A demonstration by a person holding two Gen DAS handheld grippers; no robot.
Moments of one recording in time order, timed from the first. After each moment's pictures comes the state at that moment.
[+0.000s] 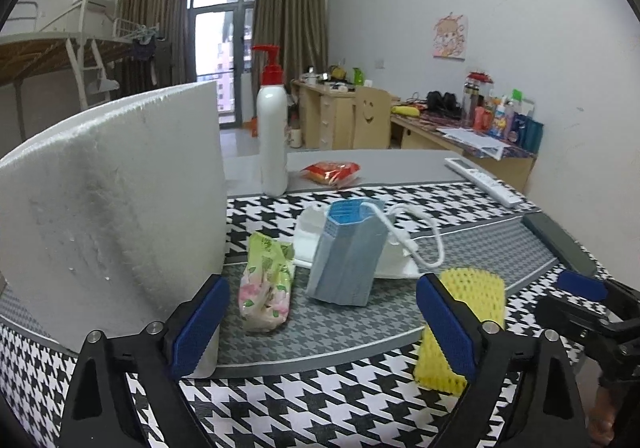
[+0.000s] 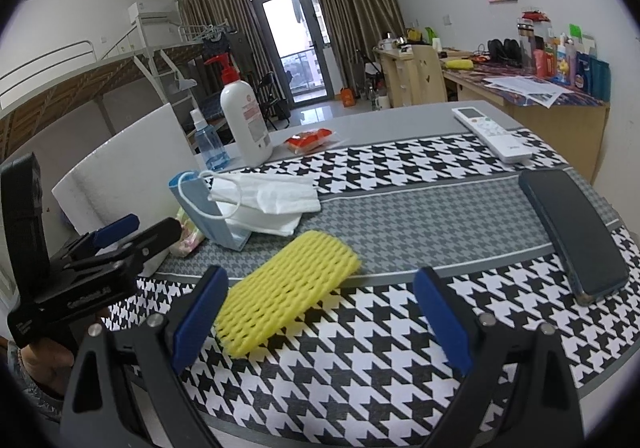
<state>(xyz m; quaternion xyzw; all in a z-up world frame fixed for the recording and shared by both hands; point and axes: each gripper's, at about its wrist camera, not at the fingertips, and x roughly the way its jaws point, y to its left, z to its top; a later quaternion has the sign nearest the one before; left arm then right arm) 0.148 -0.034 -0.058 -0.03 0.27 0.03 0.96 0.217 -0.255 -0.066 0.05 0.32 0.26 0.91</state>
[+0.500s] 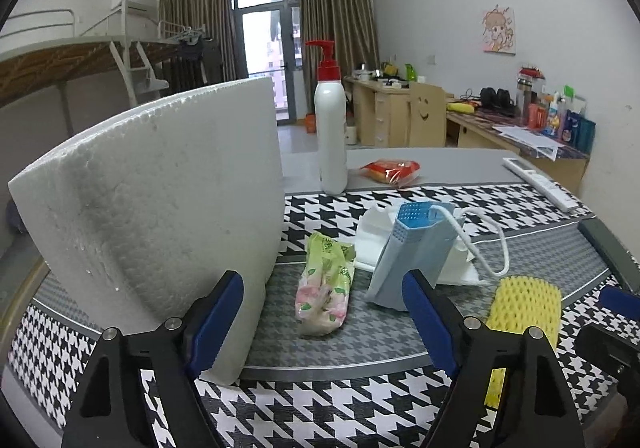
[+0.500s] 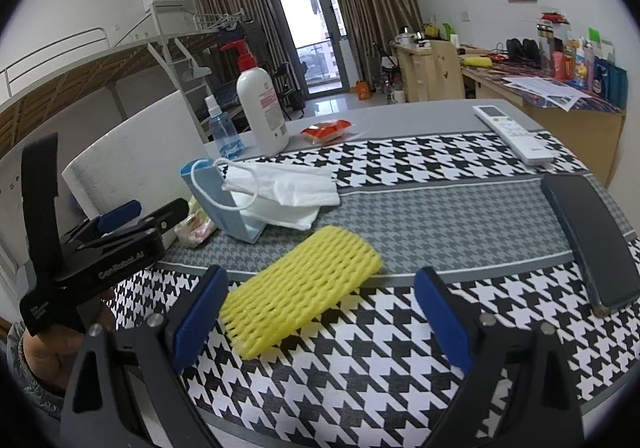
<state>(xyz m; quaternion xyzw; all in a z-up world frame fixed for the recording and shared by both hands) 0.155 -0.026 -0.061 -0.01 0.28 0.13 0.95 0.219 -0.243 -0.068 0.03 0.32 0.29 0.90</state>
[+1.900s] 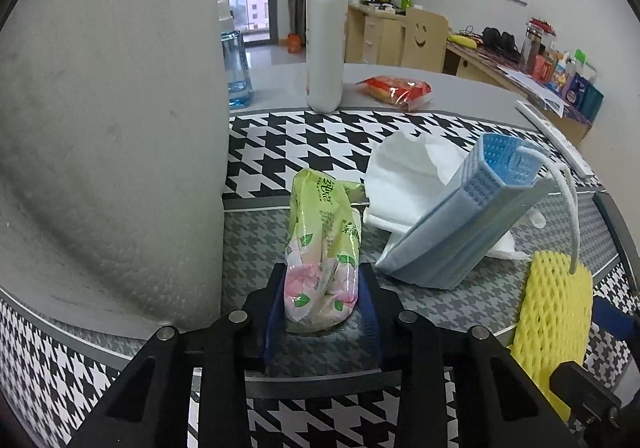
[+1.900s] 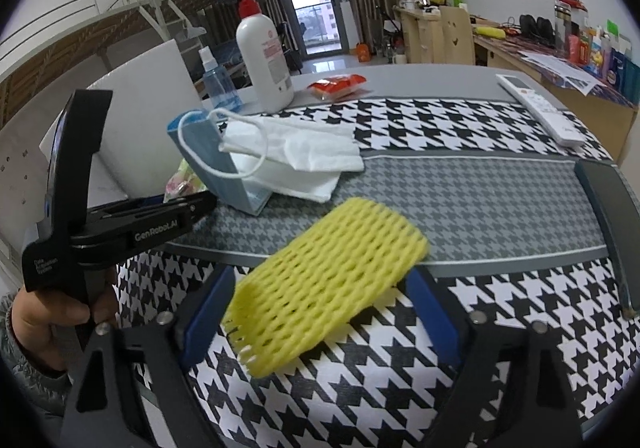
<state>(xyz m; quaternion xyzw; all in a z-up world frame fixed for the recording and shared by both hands) 0.198 -0.004 -0.093 -0.06 0.42 0.09 0.90 0.237 -0.199 -0.087 -0.01 0.40 0.28 0.88</state>
